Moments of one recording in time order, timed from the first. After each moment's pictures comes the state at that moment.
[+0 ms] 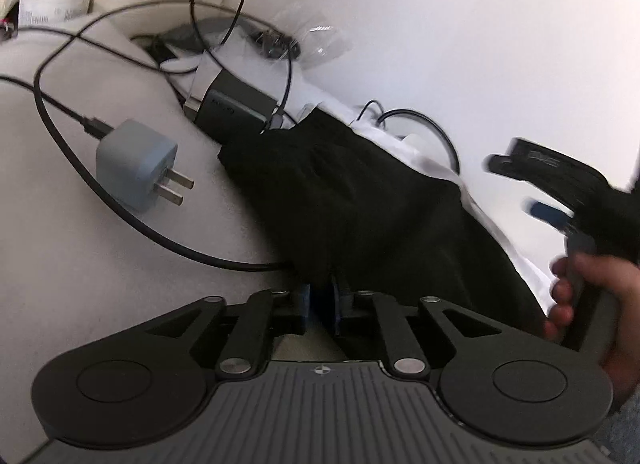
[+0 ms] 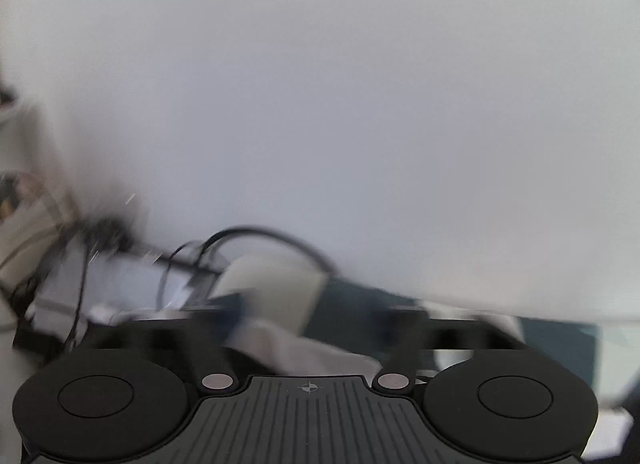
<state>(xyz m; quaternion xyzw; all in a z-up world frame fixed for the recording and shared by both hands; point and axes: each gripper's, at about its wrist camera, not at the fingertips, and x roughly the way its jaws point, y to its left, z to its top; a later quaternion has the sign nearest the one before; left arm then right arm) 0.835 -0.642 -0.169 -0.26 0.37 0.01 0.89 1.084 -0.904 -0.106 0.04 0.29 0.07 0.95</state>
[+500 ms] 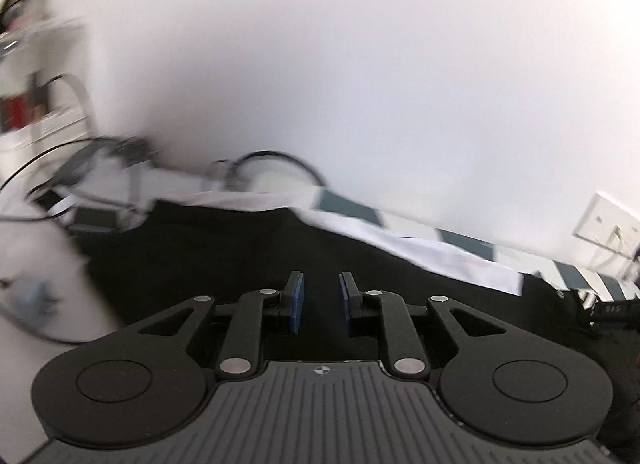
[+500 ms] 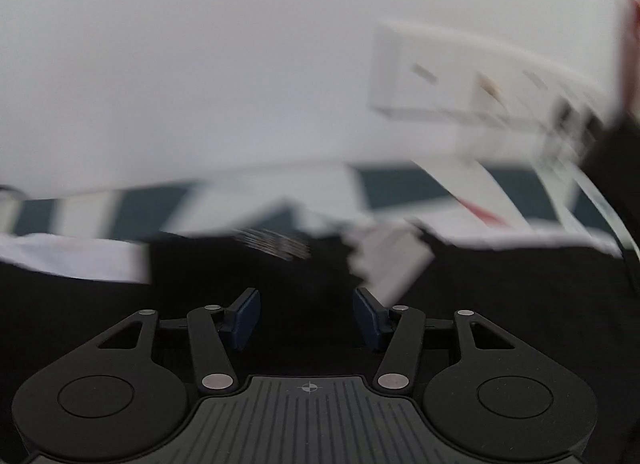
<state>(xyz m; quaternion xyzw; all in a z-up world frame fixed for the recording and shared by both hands) 0.836 -0.761 -0.105 -0.08 0.31 -0.09 0.94 0.976 -1.199 -0.134 0.09 0.41 -0.18 0.89</state>
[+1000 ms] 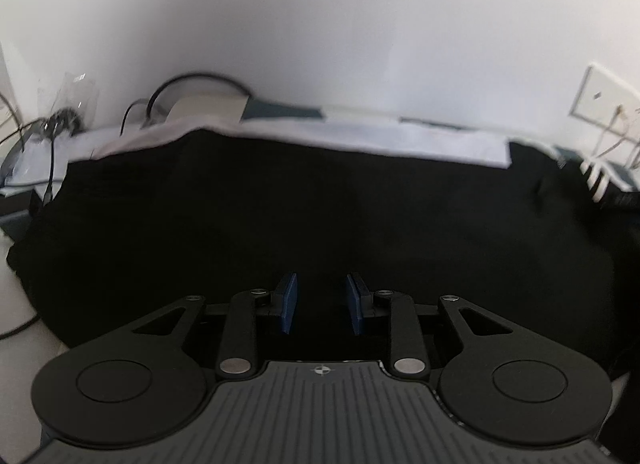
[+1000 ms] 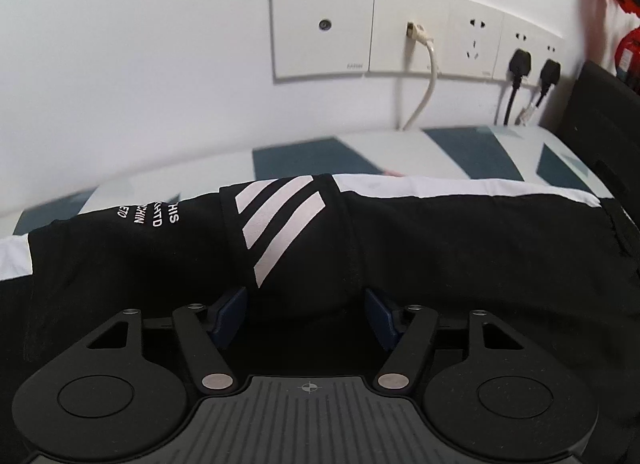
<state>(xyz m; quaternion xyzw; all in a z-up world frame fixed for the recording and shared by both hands) 0.859 -0.828 -0.161 0.03 0.41 -0.11 0.90 1.004 -1.260 -0.177 0.11 0.39 -0.21 0.89</state>
